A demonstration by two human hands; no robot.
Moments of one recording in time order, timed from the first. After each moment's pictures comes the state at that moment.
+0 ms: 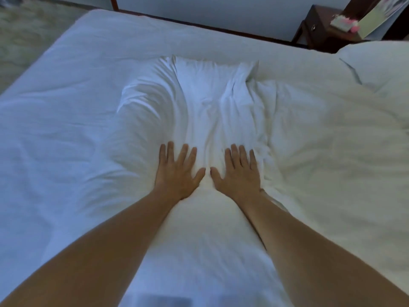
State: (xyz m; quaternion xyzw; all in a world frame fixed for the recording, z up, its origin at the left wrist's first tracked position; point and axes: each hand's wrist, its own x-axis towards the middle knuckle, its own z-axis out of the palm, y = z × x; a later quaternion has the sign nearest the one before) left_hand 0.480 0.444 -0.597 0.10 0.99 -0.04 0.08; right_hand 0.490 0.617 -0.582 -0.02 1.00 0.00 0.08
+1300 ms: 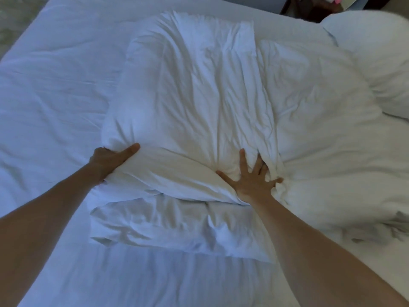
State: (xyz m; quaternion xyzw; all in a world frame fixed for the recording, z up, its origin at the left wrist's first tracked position) left_hand 0.620 0.256 -0.577 -0.35 0.81 0.42 0.21; right_hand 0.682 0.619 -0.566 0.19 0.95 -0.06 0.25
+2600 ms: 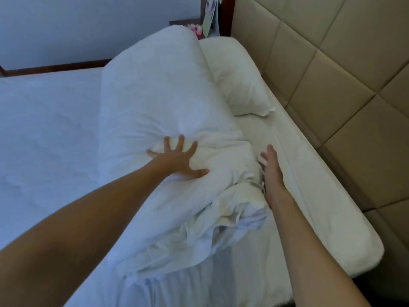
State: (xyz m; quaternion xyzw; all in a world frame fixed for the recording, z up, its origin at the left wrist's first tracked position) left_hand 0.654 1.009 -0.381 0.24 0.93 -0.04 0.28; right_hand 0.795 1.201 -0.365 0.43 0.56 -0.71 -0.07
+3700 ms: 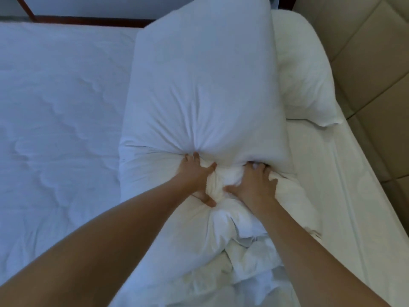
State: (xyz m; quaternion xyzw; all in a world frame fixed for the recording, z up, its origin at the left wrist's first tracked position) left_hand 0.575 0.976 -0.495 0.26 0.91 -0.09 0.31; right_hand 0.642 1.130 -0.494 0.22 0.96 -0.09 0.16
